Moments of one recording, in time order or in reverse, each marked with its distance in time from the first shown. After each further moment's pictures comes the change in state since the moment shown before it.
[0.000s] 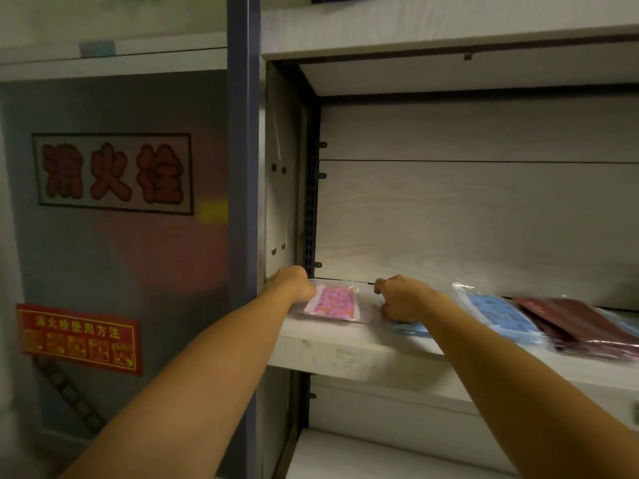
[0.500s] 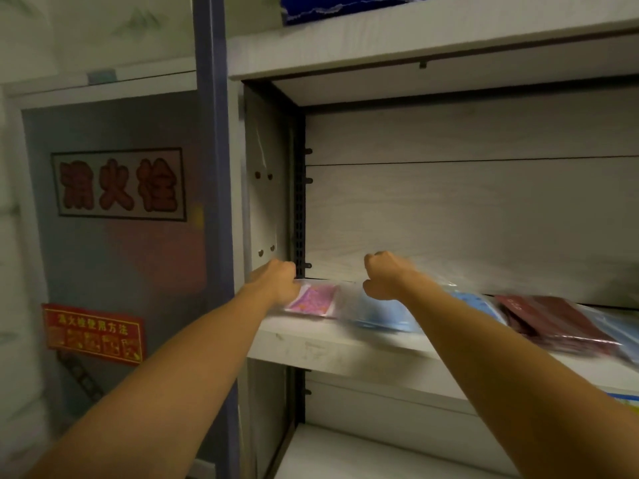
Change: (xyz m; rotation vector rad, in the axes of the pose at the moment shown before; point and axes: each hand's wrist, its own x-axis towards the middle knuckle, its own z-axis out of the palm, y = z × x) left_hand -0.037 0.015 -0.012 0.237 0.167 0.162; right_hand -0.018 0.017 -0.038 0.059 0.152 -0.042
